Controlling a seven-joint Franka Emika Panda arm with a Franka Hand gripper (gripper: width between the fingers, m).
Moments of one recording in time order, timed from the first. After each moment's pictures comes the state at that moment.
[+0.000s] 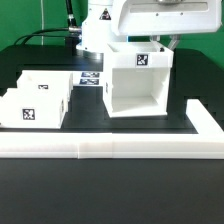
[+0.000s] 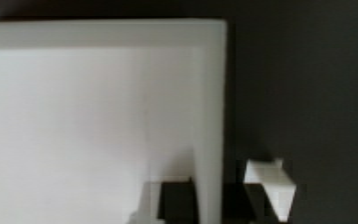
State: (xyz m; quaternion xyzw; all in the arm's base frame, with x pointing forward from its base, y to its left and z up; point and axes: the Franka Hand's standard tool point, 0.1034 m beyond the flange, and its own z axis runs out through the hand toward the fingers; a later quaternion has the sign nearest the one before) arm 0.494 0.092 0.096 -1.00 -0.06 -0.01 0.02
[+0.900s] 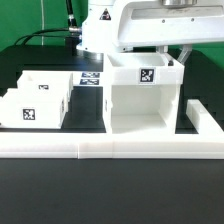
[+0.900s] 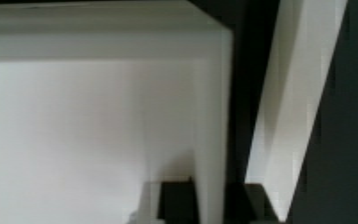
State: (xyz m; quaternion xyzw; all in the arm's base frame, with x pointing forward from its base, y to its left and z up) arm 0.568 0.091 0.098 -1.00 0.00 -0.05 0.03
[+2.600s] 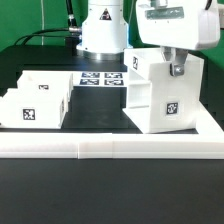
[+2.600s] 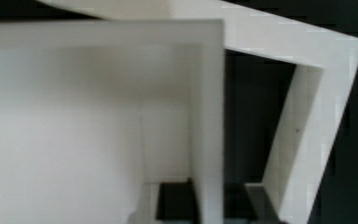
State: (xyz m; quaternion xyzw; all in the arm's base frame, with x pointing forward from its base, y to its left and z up) arm 0.593 0.086 0.098 -0.76 0.65 -0.01 0.09
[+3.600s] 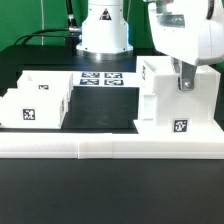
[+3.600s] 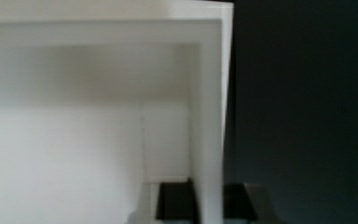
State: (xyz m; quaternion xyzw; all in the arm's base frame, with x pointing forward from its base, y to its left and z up) arm 0.652 0.086 0.099 -0.72 0.68 0.00 0.10
